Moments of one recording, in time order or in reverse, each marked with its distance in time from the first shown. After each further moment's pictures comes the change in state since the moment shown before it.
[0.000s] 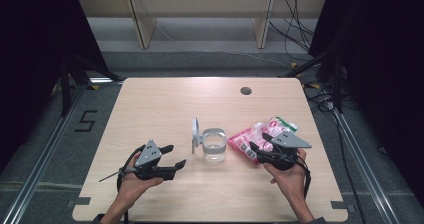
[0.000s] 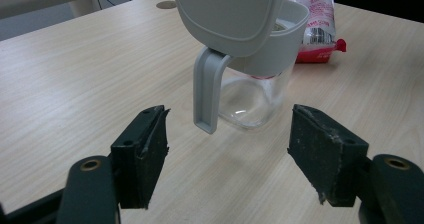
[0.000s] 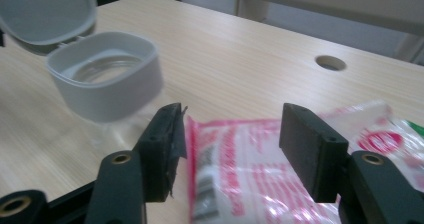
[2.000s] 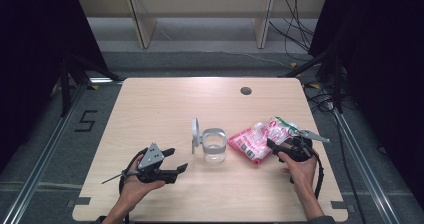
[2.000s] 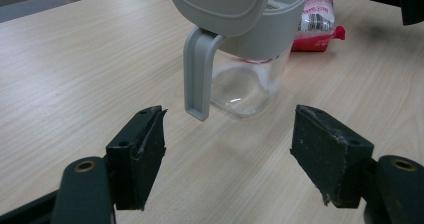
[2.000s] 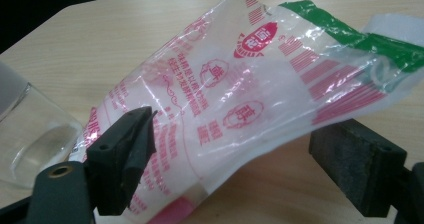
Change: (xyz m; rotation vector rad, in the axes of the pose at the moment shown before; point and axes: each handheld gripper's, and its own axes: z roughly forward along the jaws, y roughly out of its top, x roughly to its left) left arm -0.002 -0.008 0.005 0.025 -0.014 0.018; right arm -0.074 -0.040 0.018 0.066 -0.098 0.357
